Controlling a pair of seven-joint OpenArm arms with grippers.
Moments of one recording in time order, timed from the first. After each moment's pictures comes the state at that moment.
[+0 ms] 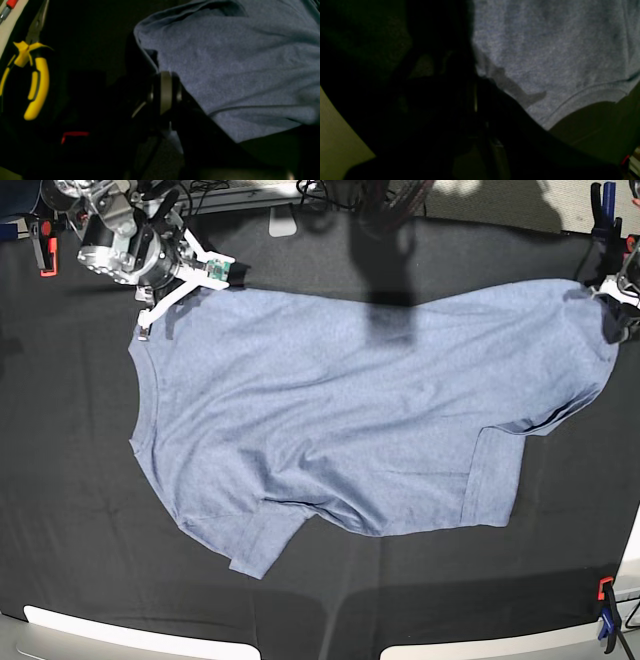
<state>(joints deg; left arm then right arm) 28.0 -15.7 -40.3 100.7 -40.3 -29.0 39.7 -25.4 36.7 -16.1 111.4 -22.3 38.6 -37.4</state>
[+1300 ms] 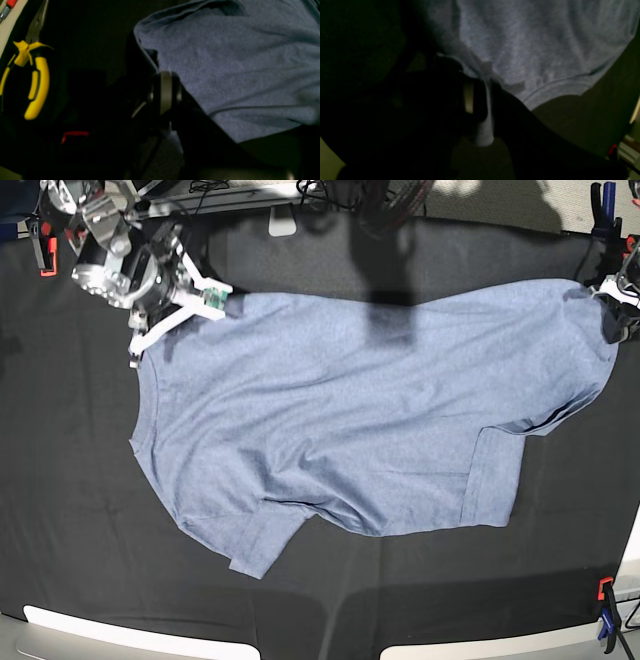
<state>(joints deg) 28.0 -15.7 -40.3 100.7 -40.3 -29.0 39.7 -20.5 37.2 -16.1 113.9 -17.8 38.0 -42.1</state>
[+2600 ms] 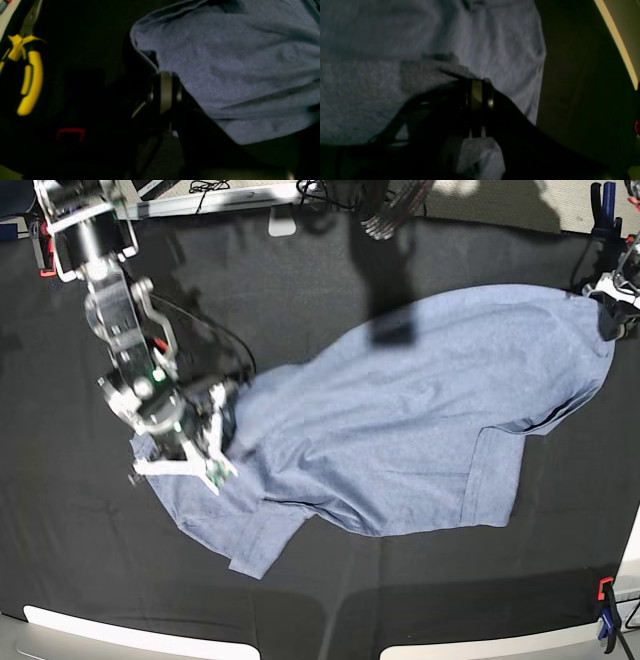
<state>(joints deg) 28.0 -14.6 -40.3 100.7 -39.3 -29.0 39.7 8.7 22.1 -16.1 89.4 -7.7 20.1 -35.6</state>
